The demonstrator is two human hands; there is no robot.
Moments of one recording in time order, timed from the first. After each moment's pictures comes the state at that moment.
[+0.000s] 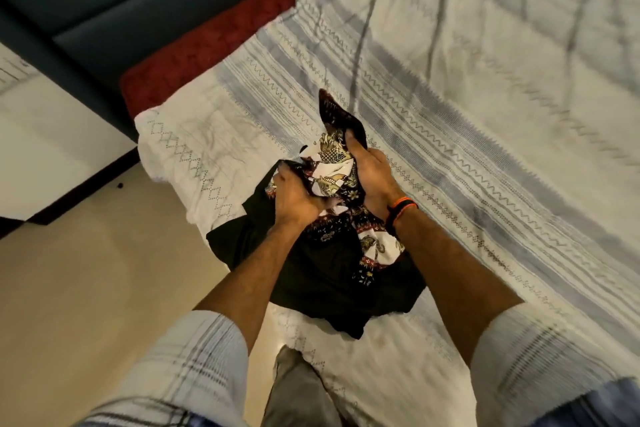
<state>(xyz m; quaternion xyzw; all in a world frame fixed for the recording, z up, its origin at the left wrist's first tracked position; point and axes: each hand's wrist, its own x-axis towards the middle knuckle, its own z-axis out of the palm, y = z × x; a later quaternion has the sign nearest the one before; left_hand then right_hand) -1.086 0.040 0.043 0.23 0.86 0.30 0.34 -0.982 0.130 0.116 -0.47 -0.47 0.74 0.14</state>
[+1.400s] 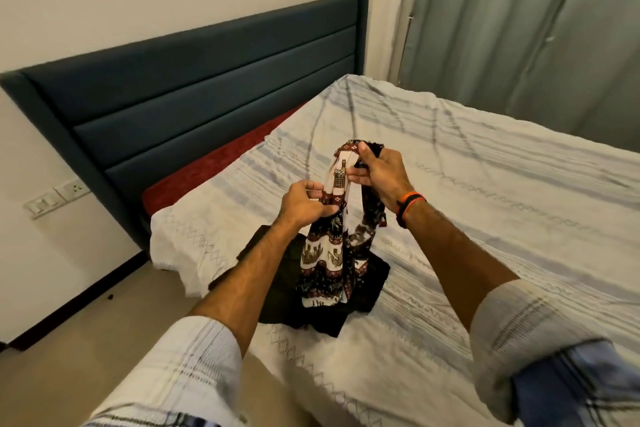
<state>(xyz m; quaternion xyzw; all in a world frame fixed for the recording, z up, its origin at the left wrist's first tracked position) -0.932 -0.090 0.297 0.37 0.73 0.44 0.37 -0.791 -0.015 0.346 -0.40 -0.56 0.61 0.40</state>
